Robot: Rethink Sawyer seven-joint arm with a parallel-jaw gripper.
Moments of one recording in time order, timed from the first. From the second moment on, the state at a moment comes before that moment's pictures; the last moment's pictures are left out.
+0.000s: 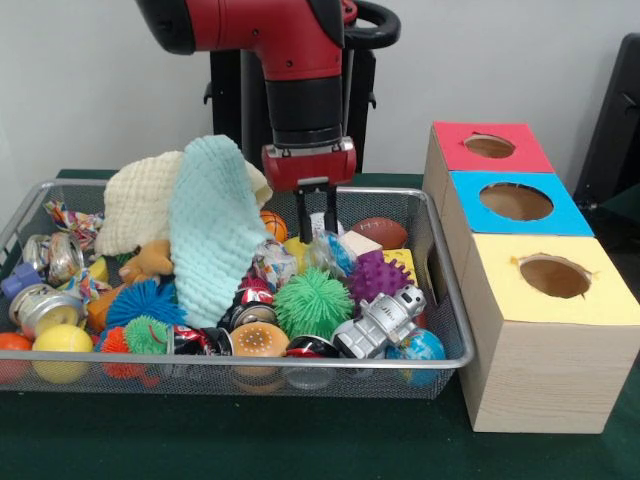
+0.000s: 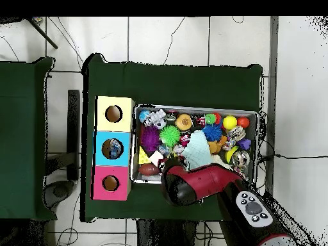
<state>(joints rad) -0.57 -0.64 0.30 1.95 -0.75 0.08 1.93</state>
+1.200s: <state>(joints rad) -0.61 -0.77 0.34 2.10 -0.69 0.15 1.93</state>
